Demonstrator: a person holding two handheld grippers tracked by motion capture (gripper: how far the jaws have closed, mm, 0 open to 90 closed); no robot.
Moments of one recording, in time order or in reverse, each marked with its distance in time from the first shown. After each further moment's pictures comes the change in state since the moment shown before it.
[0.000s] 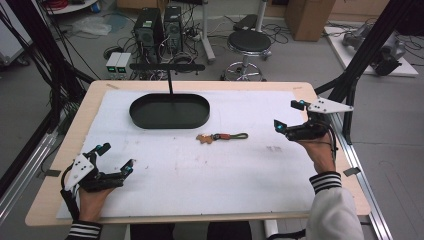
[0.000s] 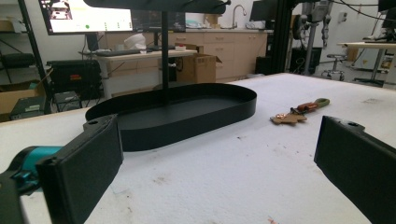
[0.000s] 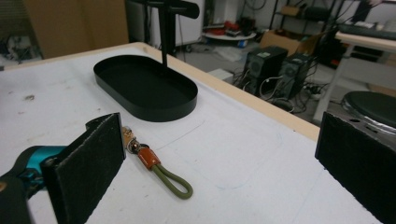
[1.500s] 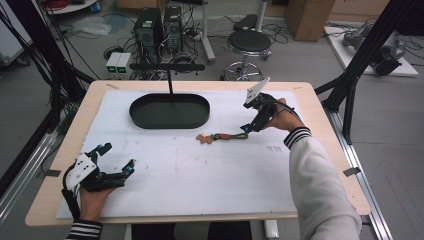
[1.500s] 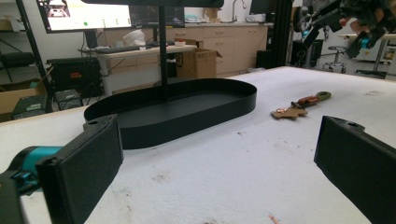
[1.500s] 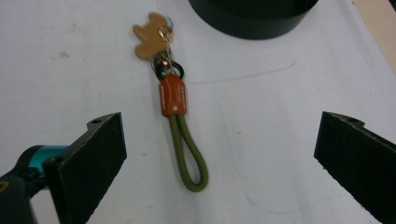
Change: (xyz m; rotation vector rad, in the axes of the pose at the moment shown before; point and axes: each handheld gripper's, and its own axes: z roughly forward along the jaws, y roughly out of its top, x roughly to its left) left arm -0.002 0.001 0.002 0.022 -0.003 0.021; right arm -0.007 0.018 0.153 0.584 0.413 -0.356
